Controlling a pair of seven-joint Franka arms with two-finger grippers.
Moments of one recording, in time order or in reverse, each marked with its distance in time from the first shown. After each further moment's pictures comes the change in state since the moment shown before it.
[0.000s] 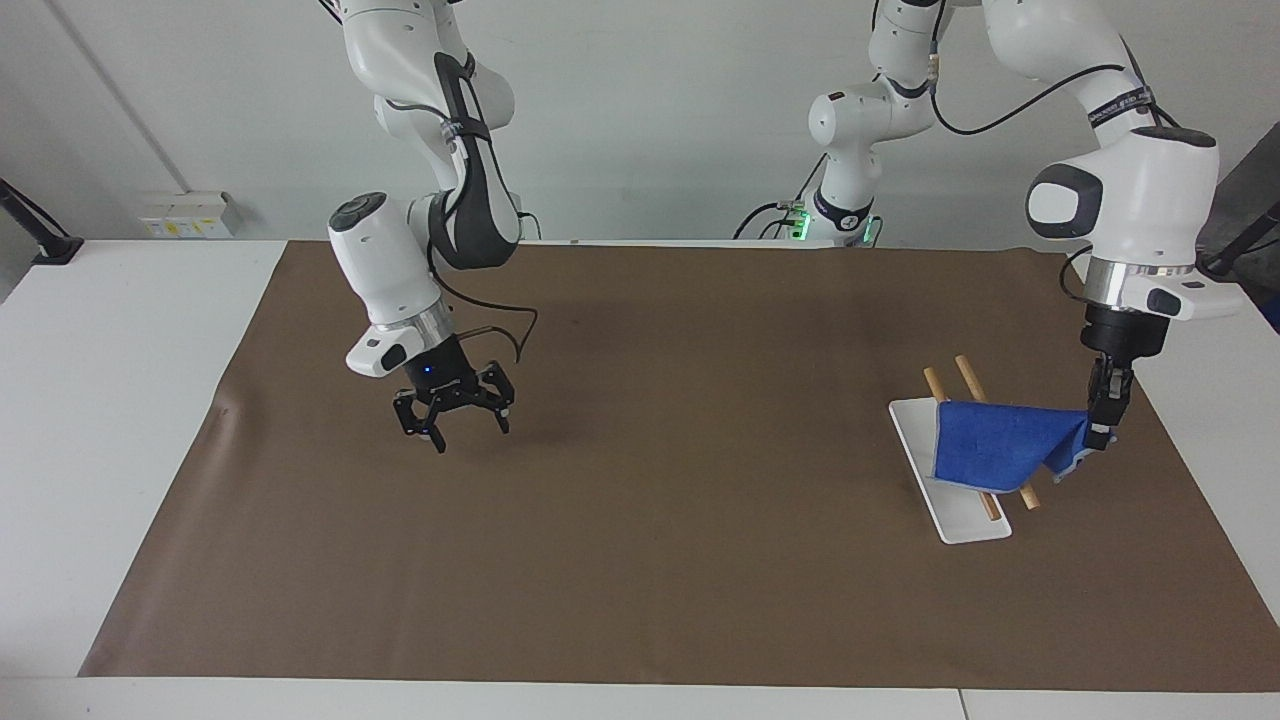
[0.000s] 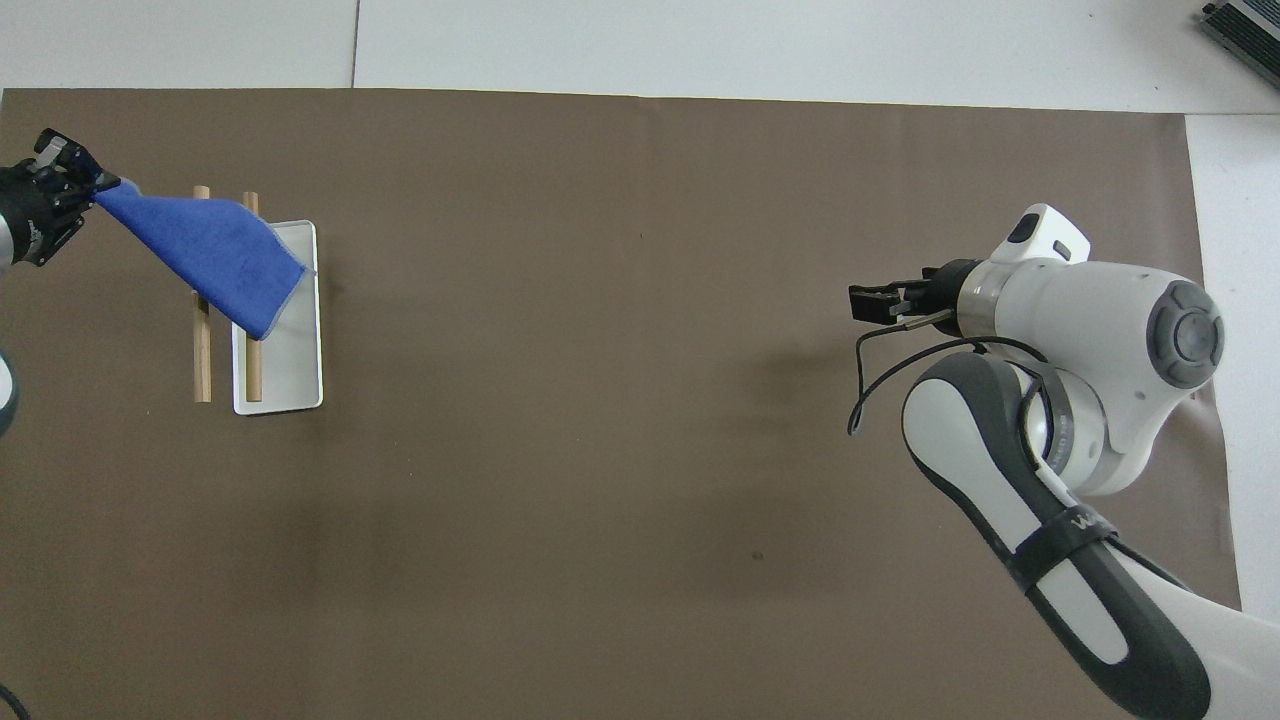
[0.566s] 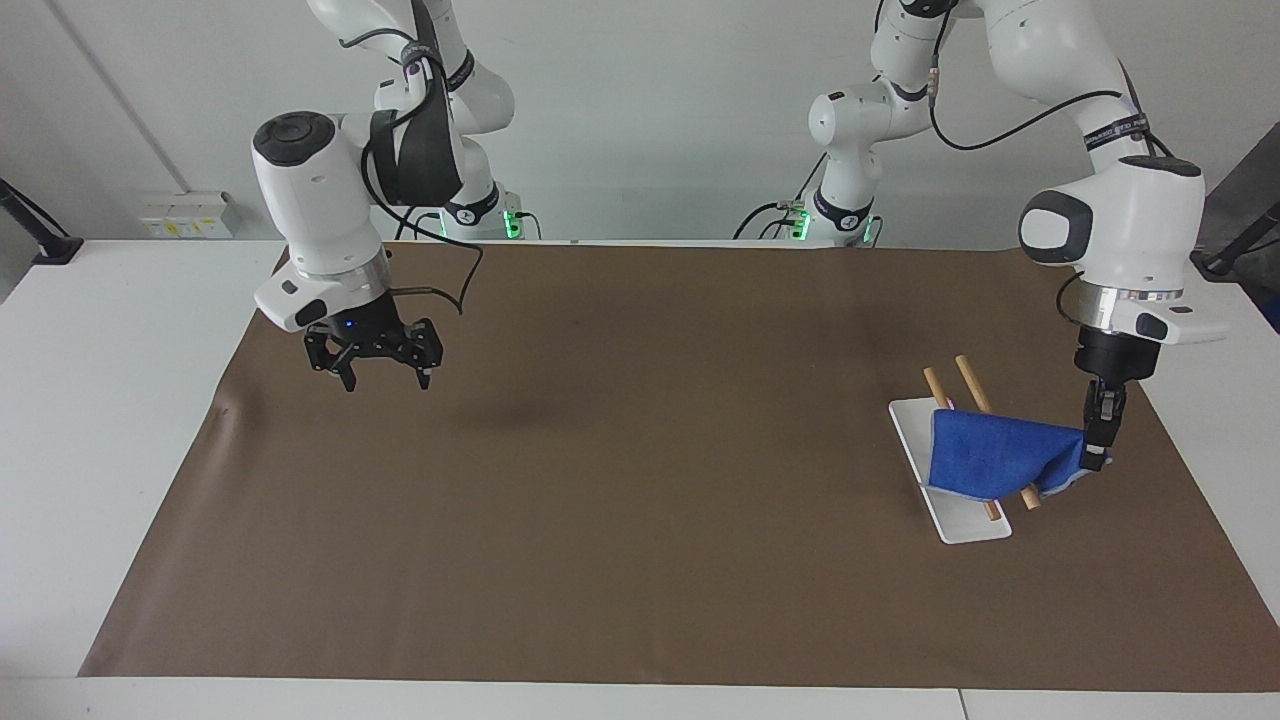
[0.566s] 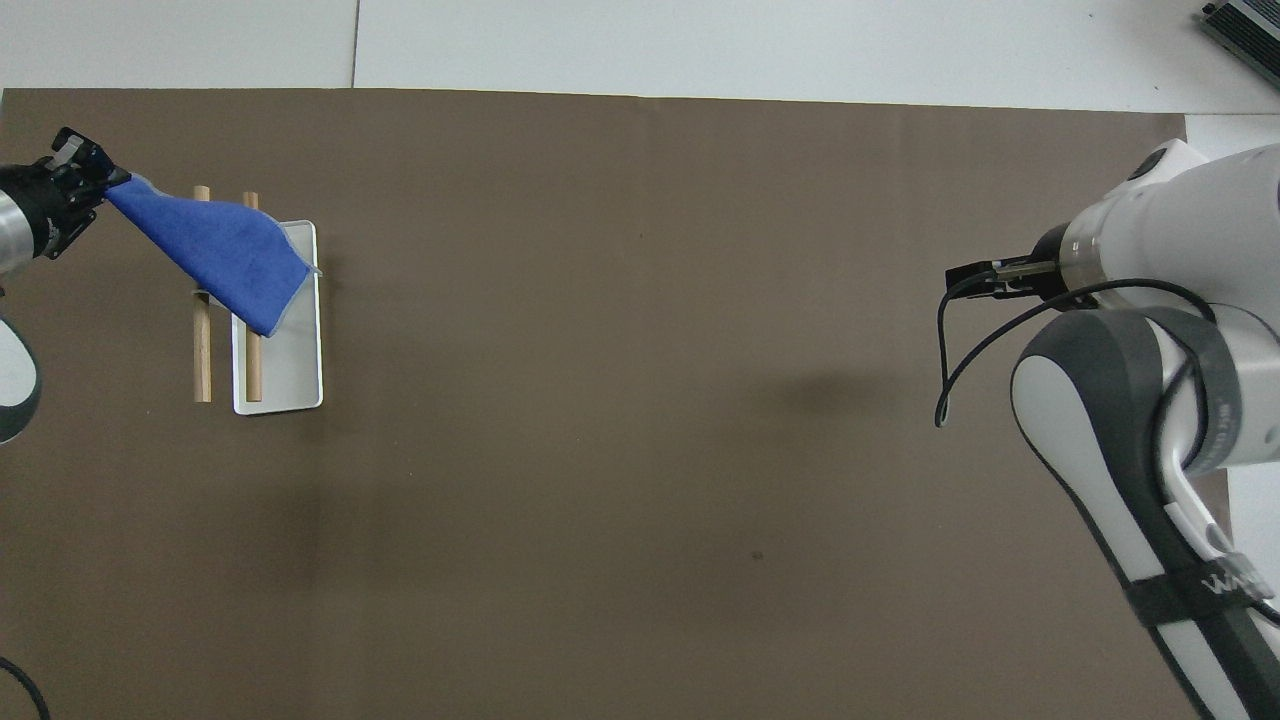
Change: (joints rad) left arm 0.001 0.033 0.003 0.004 0.000 0.004 0.059; right arm -0.041 -0.079 -0.009 0.270 -0.306 -0.540 0.408
